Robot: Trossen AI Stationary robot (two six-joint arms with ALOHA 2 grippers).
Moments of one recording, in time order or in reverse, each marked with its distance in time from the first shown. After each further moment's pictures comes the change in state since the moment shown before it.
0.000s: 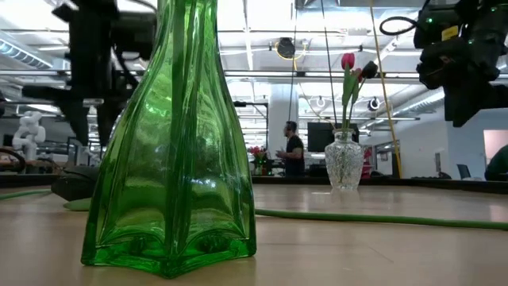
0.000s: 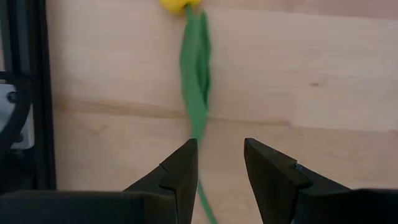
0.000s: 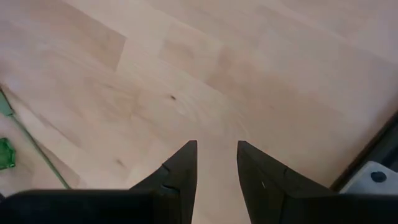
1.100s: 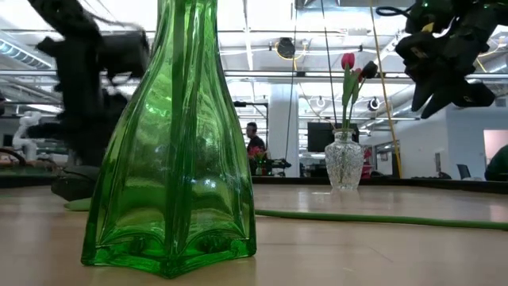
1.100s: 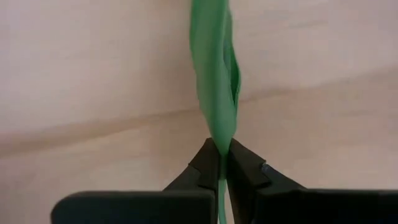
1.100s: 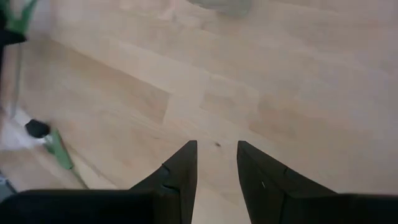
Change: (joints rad) left arm -0.021 -0.037 -0.231 0.378 0.098 0.267; right arm 0.109 0.011 0.000 0.218 0.063 0.280
